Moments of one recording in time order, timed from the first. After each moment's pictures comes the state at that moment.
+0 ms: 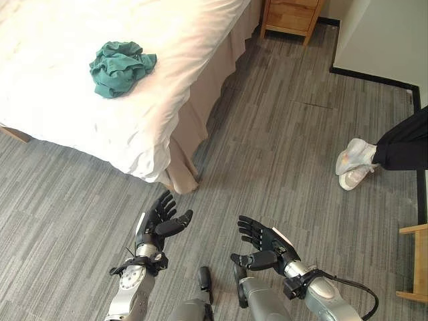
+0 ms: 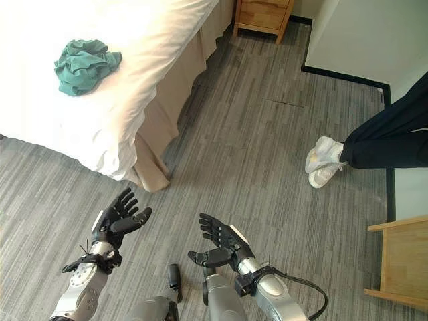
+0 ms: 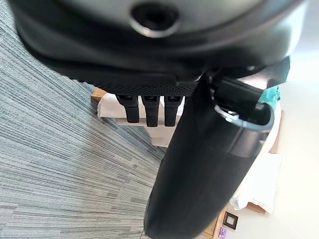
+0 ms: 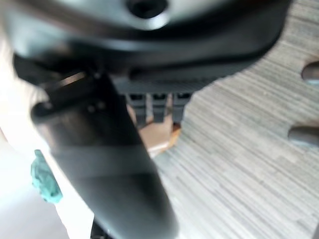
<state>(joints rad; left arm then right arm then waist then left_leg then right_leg) 0.07 0.27 -0.14 0.26 -0.58 -0.17 0.06 0.14 -0.45 0.34 0.15 0.48 -0.06 0.18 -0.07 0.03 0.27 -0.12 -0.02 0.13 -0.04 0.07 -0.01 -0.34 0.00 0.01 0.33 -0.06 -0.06</state>
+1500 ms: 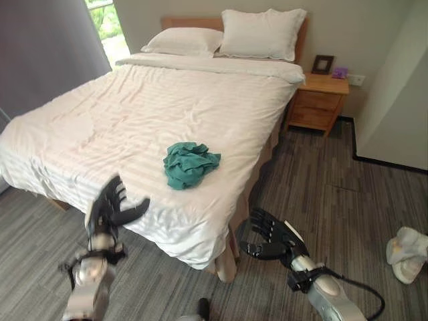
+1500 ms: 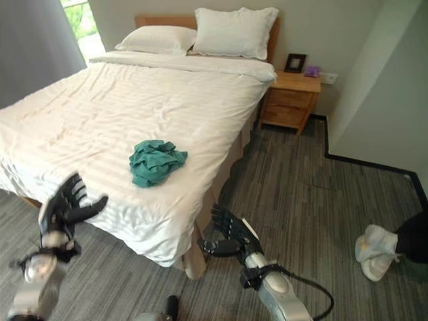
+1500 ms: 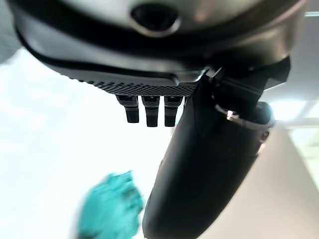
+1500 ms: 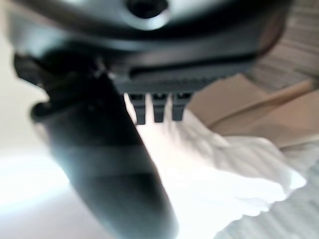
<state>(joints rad) -0.08 0.58 0.06 0.20 -0.46 -0.19 0.17 0.14 -0.45 0.29 0.18 0.54 -0.10 0.16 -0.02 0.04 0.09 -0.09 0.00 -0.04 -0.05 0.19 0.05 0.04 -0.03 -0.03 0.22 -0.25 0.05</state>
